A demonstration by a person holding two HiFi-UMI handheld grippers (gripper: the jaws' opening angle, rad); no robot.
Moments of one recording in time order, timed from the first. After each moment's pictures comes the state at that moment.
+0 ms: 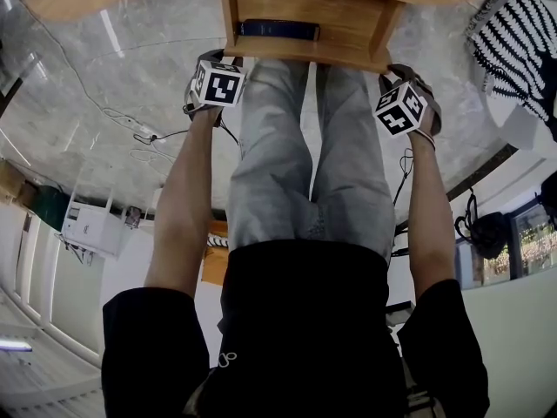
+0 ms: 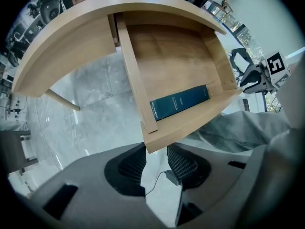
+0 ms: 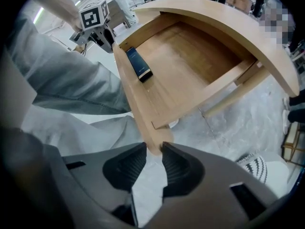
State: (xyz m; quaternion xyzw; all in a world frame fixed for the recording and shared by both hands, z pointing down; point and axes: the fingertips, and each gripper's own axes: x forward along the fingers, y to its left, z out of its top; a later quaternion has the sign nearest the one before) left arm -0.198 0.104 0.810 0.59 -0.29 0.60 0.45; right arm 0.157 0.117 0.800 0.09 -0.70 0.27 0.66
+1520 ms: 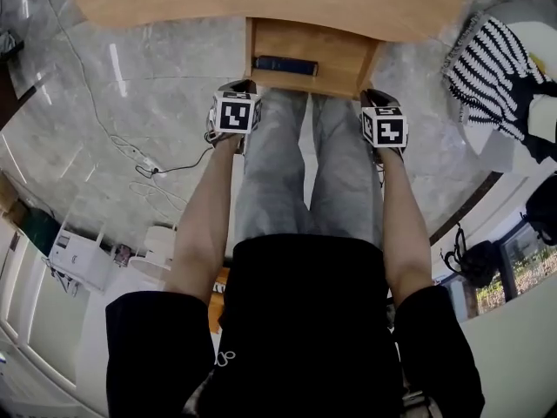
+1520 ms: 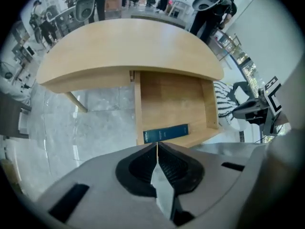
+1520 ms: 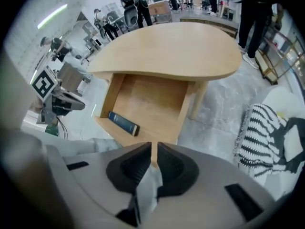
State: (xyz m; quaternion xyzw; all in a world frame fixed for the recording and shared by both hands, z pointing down) left arm -0.174 0.055 0.718 0.61 -0.39 0.49 0.49; right arm 0.117 0.054 0.726 0.35 -0.66 0.46 0.48
